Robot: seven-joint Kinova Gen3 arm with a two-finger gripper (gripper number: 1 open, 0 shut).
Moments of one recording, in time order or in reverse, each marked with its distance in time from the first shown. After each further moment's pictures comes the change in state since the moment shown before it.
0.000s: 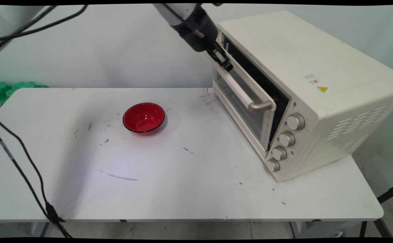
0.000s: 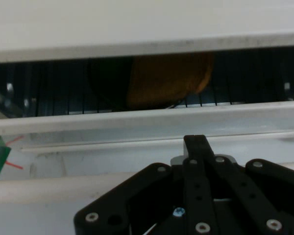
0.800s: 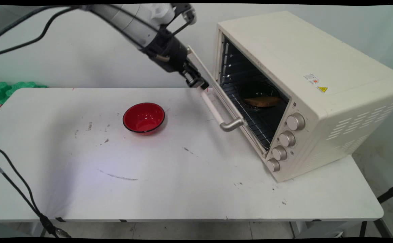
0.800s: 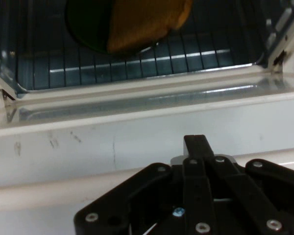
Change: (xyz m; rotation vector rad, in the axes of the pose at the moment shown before) arm -0.086 0.003 -0.017 -0.035 0.007 0.052
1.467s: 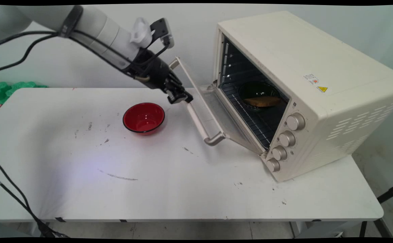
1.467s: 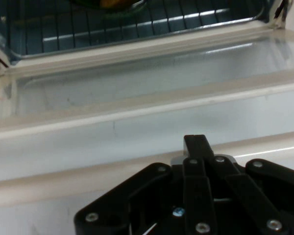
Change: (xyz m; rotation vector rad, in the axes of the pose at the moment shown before) arm -0.062 0.003 0.000 0.005 0.002 0.046
